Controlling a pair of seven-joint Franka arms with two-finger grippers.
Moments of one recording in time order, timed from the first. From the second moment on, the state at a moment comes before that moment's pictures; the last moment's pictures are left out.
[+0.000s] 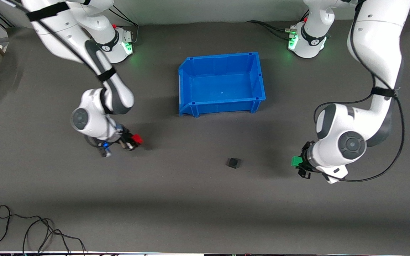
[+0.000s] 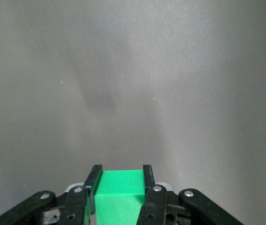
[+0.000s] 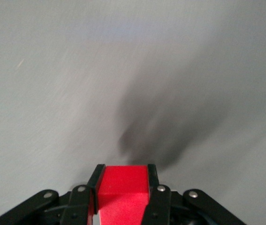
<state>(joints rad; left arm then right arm) -0.11 0.60 -0.16 -1.57 0.05 2.11 -1.62 0.37 0.44 -0.06 -2.11 0.36 2.53 1.15</state>
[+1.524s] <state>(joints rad) -0.34 0.87 -0.16 -1.43 0.05 2.37 -1.74 0.65 0.92 -0.05 -1.34 0.35 2.39 2.16</state>
